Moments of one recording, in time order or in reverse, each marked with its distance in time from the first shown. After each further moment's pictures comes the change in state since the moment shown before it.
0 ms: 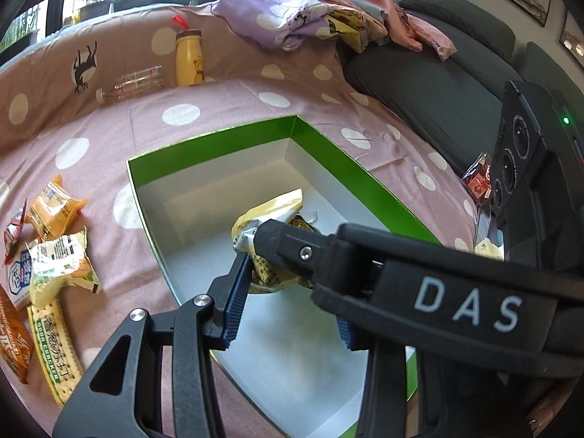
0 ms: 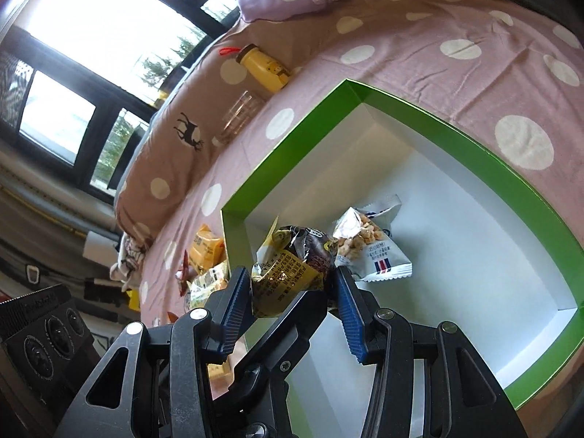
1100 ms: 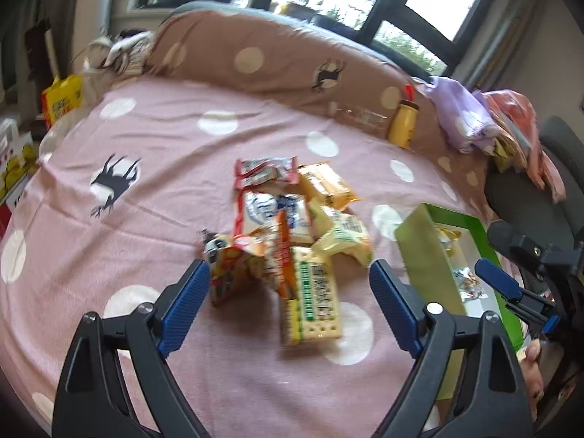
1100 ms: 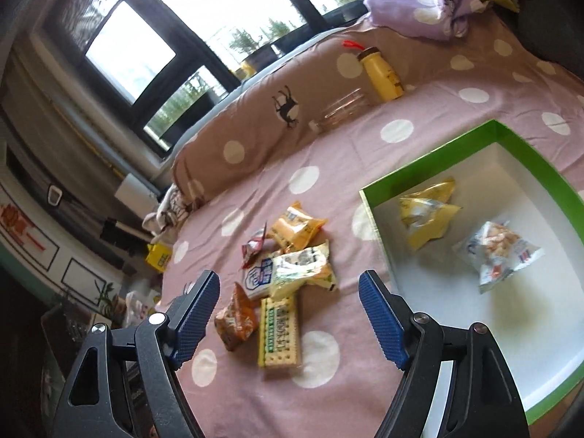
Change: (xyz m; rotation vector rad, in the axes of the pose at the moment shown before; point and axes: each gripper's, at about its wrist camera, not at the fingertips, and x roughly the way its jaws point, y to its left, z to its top) left arm -0.152 0.178 -0.082 -0.520 -0.194 0.373; right arm 0.016 0.129 -0.056 -0.361 0.010 0.145
